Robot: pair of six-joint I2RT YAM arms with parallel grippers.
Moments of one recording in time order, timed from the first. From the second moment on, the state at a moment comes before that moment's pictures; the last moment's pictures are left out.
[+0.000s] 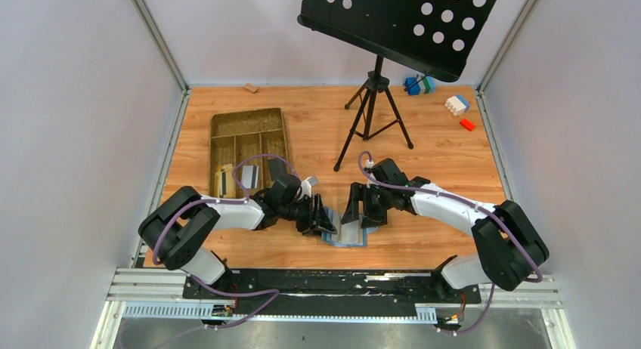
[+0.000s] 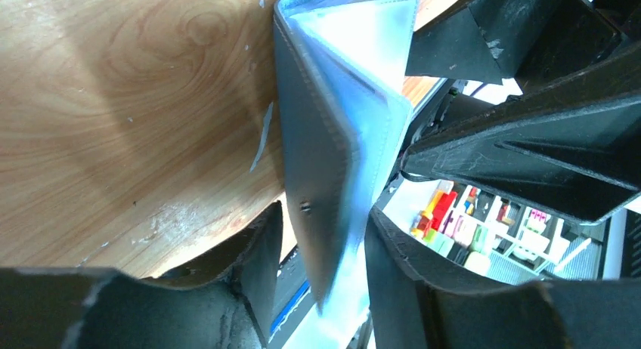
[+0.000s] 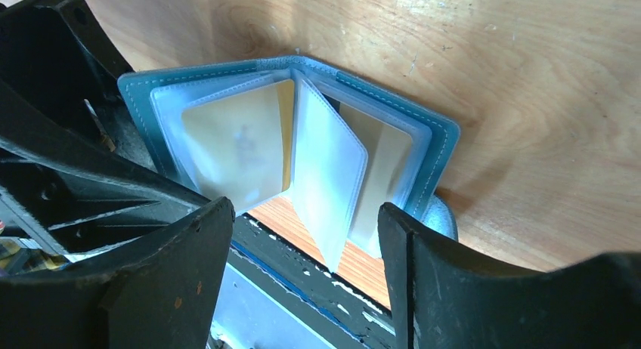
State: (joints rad) left arm -0.75 1.54 0.52 0.26 0.61 -1.00; right arm 0.62 1.41 0.71 -0.35 -0.43 0.70
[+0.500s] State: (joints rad) left arm -0.73 1.51 0.50 0.30 0.62 -1.02; right arm 0.62 1.47 0.75 -0.41 -0.39 0.69
